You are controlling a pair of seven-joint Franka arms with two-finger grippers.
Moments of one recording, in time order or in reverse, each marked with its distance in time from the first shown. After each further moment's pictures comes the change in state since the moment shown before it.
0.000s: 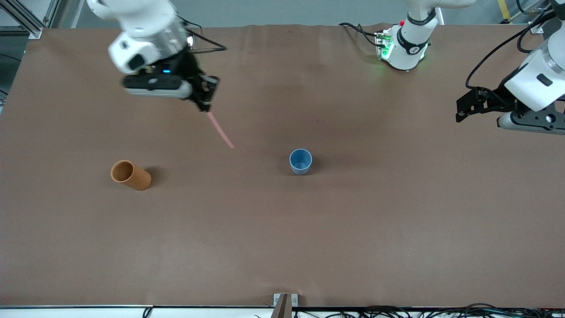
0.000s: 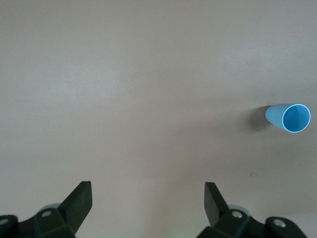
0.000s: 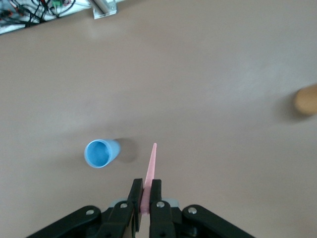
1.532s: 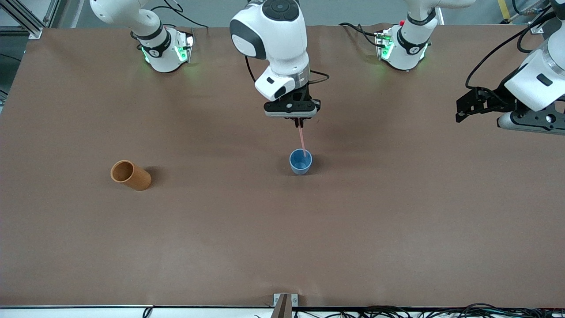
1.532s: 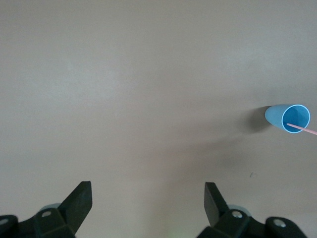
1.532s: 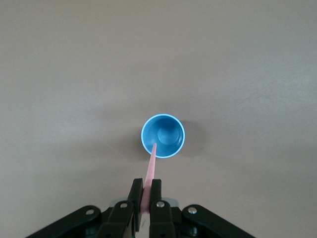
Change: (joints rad) left arm -0.003 0.002 0.003 0.007 0.000 0.000 0.000; right arm 0.262 0.366 -0.008 0.117 -0.098 0.273 0.190
